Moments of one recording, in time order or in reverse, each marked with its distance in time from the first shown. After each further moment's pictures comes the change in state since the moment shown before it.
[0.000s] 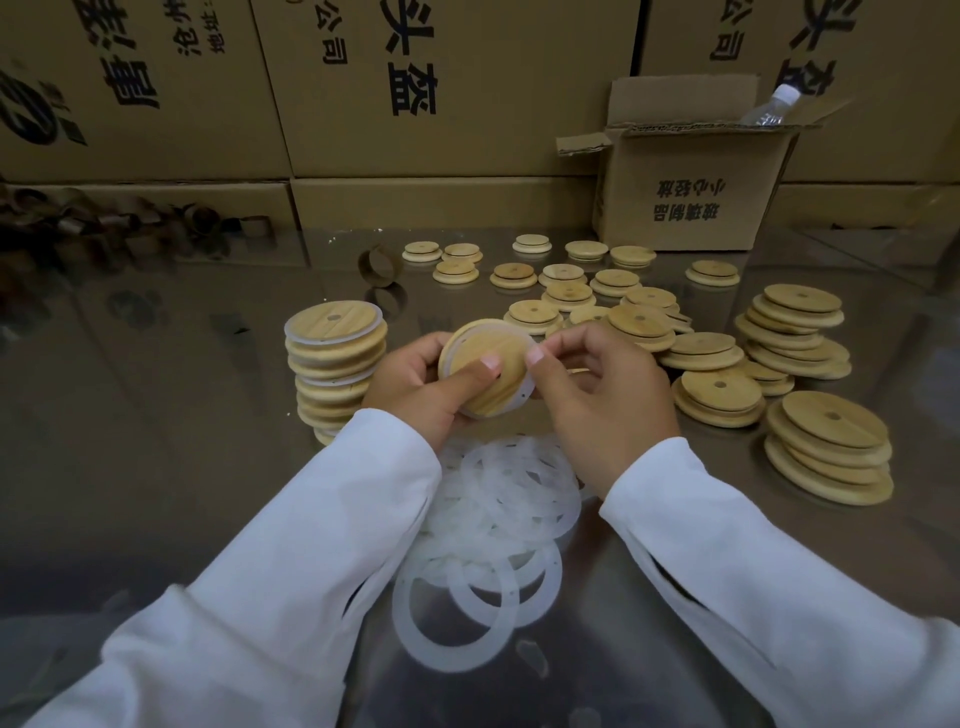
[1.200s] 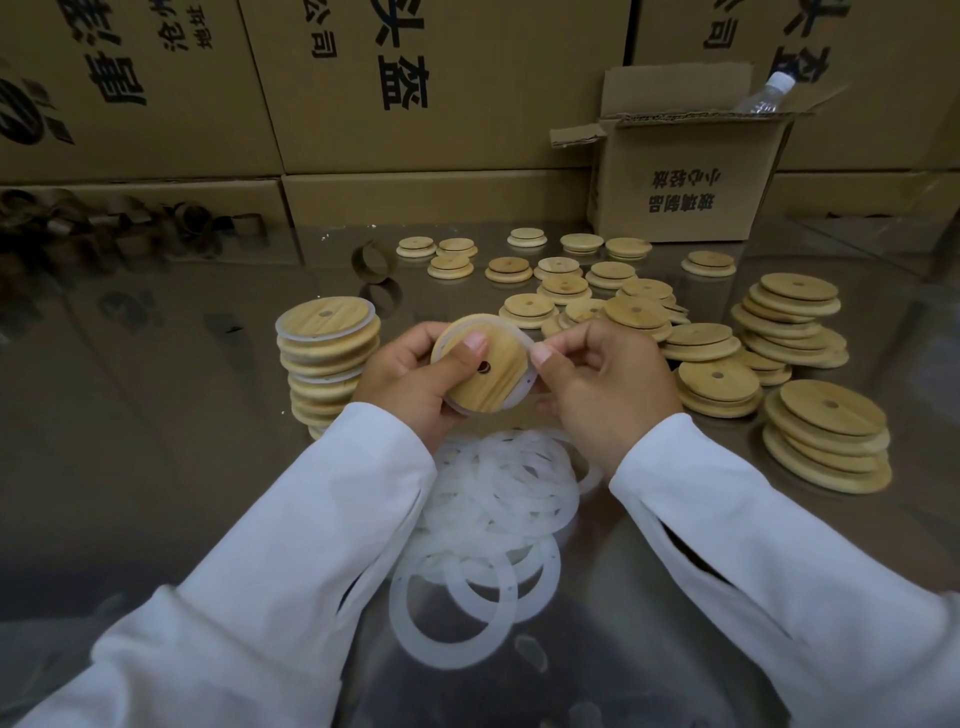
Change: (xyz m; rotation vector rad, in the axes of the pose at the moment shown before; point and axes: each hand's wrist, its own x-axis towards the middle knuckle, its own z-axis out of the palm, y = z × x) left_hand 0.002 0.001 0.001 -0.142 -0.026 -0.056; right_hand 0.008 -0.001 -0.001 0.047 -0.023 0.158
